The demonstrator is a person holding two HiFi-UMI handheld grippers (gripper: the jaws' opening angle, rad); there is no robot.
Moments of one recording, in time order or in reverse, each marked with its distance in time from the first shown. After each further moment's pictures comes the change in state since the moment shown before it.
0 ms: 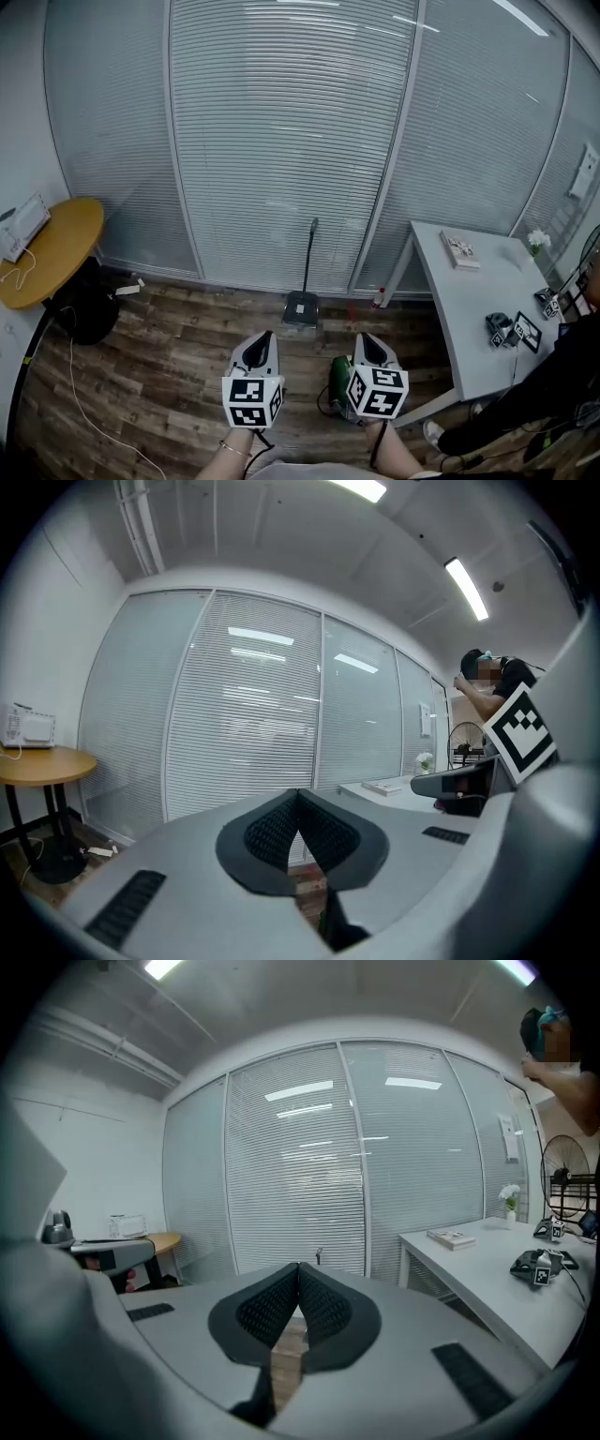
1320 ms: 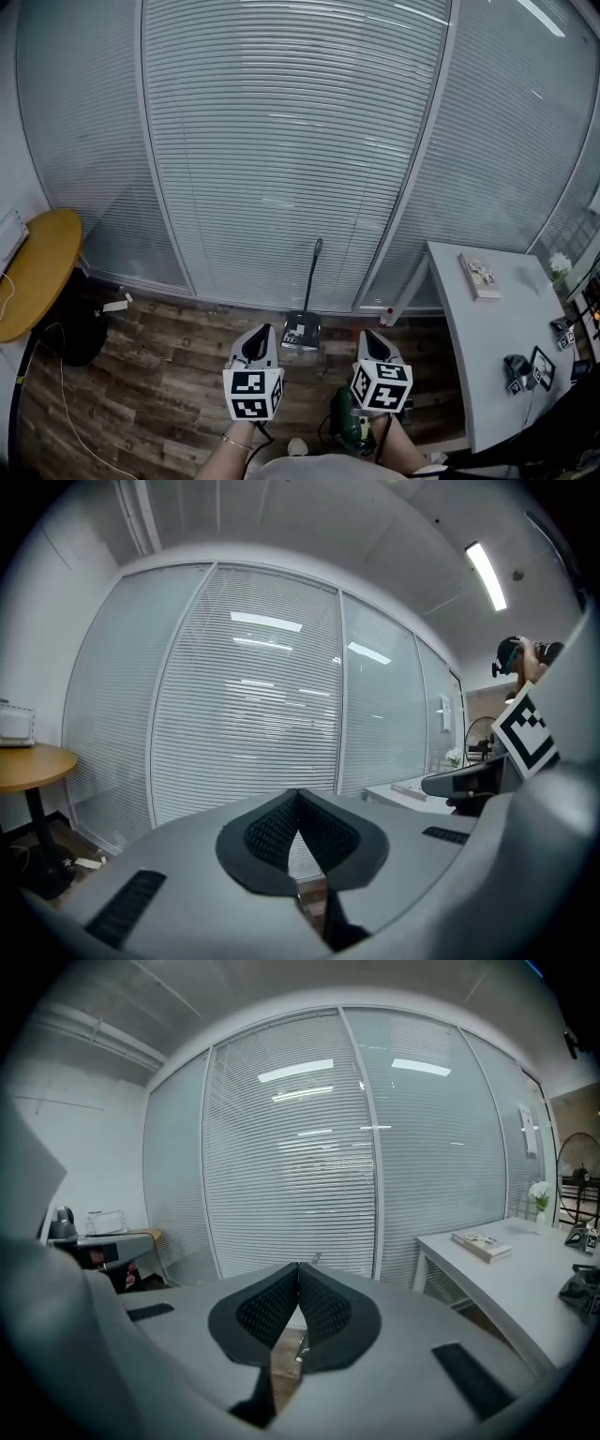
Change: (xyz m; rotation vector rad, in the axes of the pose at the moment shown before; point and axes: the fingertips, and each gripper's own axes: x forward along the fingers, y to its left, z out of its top) left arm 0.194 0.084 0.014 -0.007 0.035 0.019; right arm 0.197 -0.024 0.041 -0.001 0.061 -0.013
